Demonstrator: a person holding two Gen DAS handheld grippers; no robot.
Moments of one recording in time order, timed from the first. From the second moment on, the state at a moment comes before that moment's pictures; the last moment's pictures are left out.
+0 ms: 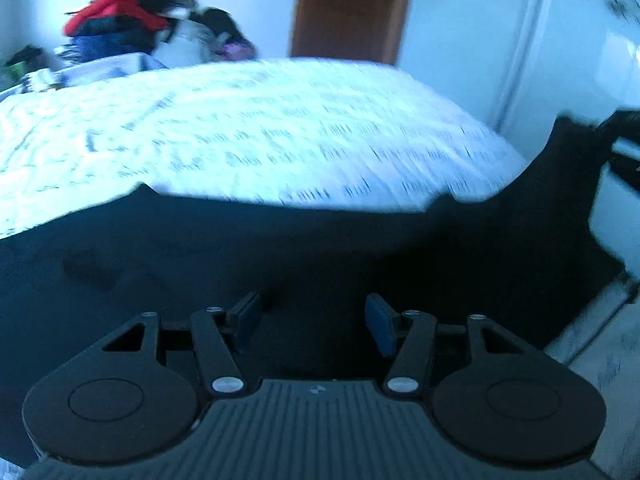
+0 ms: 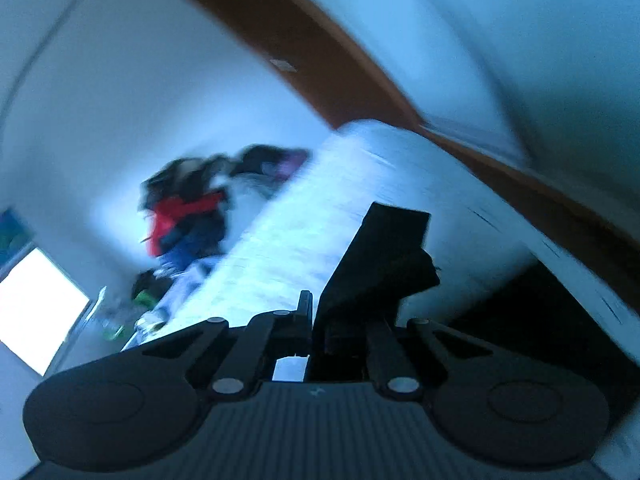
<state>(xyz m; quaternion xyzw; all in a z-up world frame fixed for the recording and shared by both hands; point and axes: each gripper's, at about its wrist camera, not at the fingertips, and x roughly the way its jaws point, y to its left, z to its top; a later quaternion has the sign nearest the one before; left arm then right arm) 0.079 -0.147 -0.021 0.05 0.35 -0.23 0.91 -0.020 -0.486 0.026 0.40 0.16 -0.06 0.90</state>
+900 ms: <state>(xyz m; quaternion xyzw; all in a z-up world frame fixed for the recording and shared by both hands) 0.121 -0.112 -0.005 0.06 0.37 -0.16 0.91 -0.074 -0.408 0.044 0.11 0.14 -0.27 0.94</state>
